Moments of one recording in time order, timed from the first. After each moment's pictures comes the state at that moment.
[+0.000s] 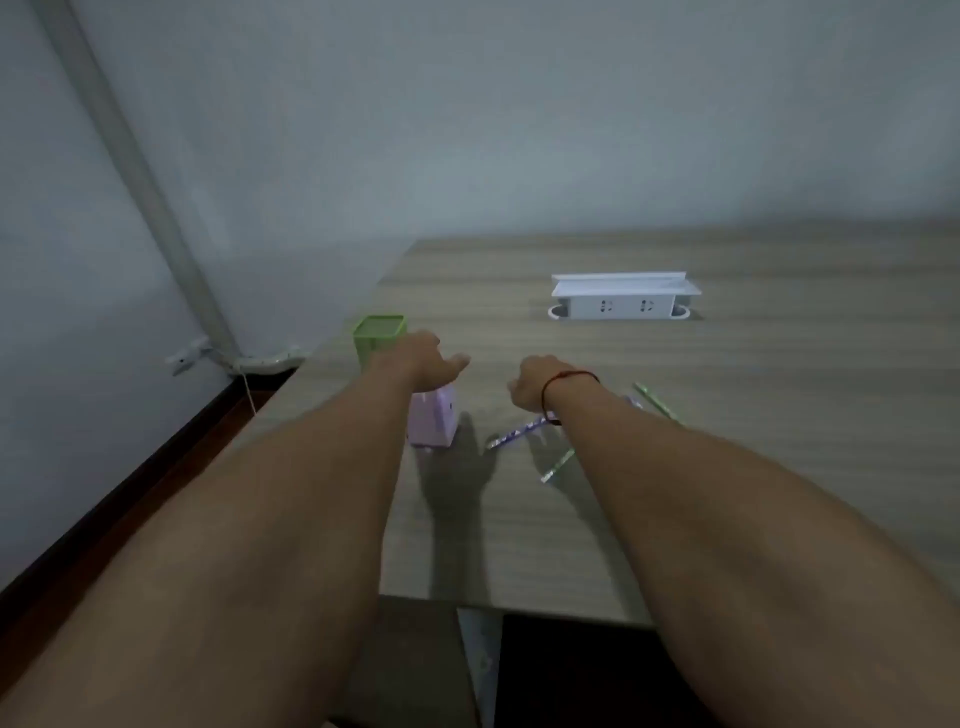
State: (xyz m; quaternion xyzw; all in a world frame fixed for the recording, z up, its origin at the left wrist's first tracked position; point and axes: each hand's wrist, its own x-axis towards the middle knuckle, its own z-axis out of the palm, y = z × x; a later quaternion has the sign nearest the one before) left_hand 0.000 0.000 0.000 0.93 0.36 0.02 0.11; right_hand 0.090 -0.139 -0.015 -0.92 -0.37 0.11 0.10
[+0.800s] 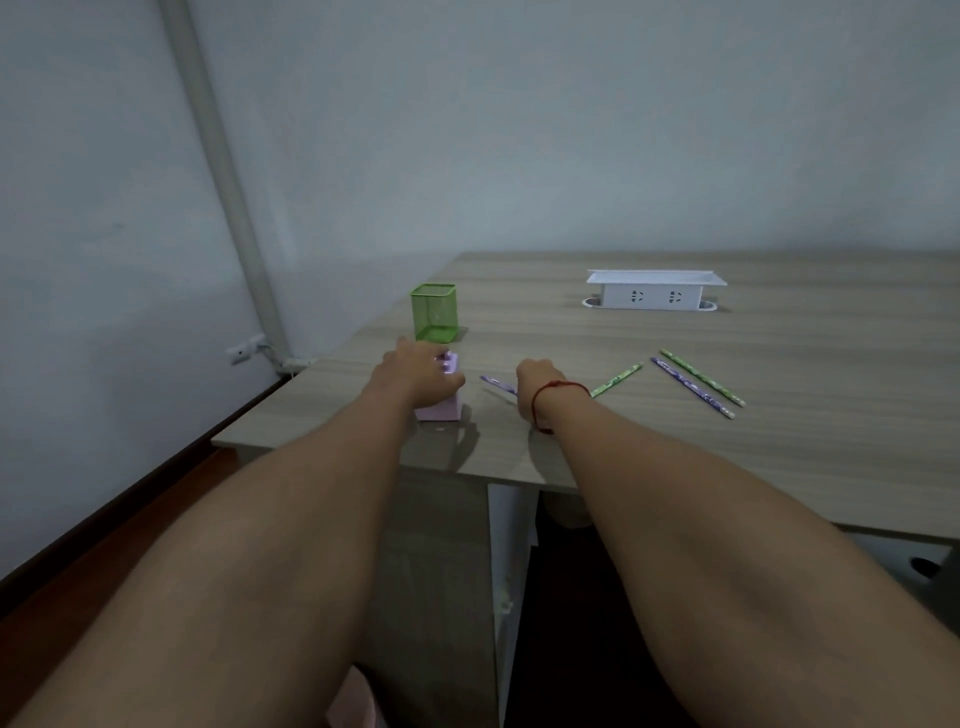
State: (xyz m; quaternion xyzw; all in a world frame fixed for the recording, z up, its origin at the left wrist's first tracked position) left_hand -0.124 -0.042 -0.101 0.91 0.37 0.14 0.11; right_hand -0.017 -0.172 -0.102 -0.90 -0.42 0.03 0.12
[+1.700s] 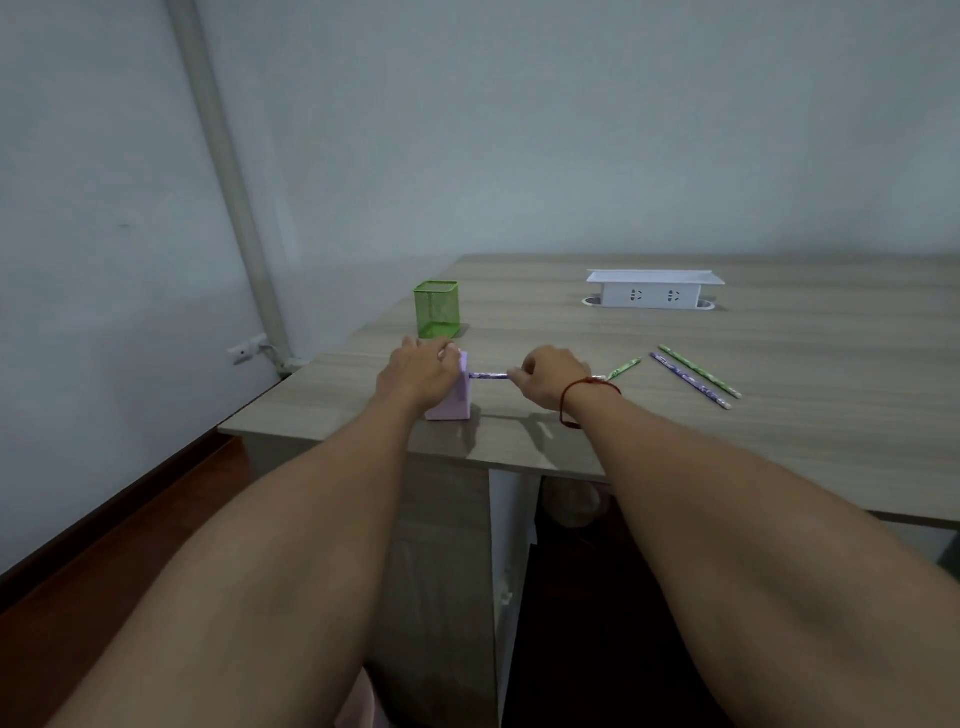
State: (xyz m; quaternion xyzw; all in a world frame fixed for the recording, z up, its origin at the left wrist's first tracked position) left_hand -0.136 -0.061 -0.110 0.88 0.37 0.23 0.17; right_hand -0.014 -0.192 -0.104 -0.88 -0.42 0.02 0.22
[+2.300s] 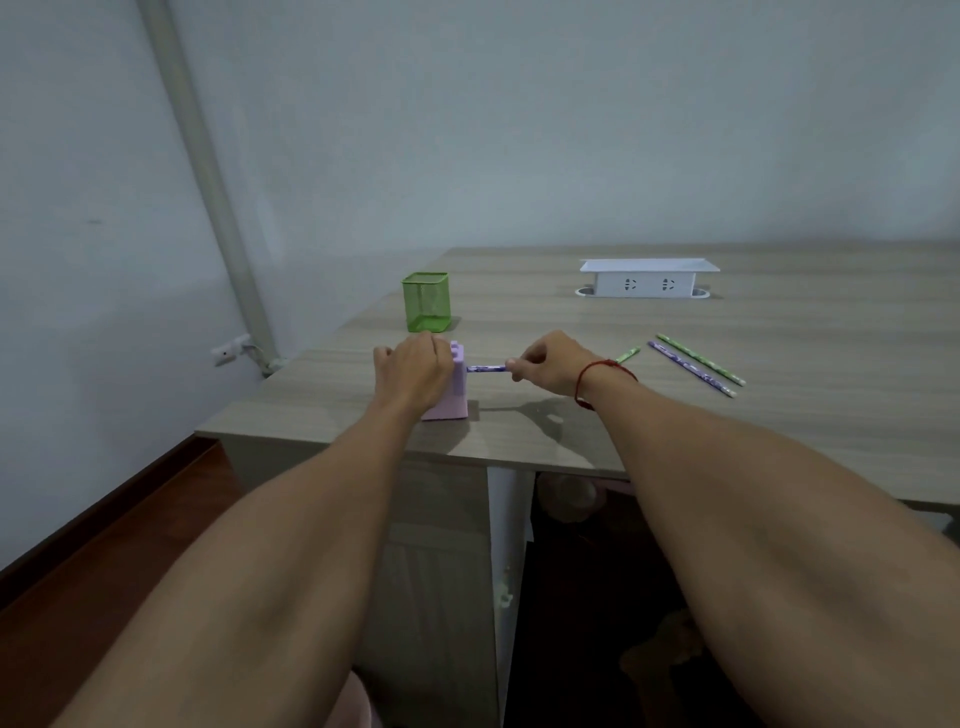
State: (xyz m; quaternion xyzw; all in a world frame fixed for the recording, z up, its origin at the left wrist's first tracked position) left_hand -0.120 -0.058 -0.129 0.88 0.36 0.30 0.08; right_hand 0.011 -0.191 -0.115 -0.83 -0.44 0.10 0.31
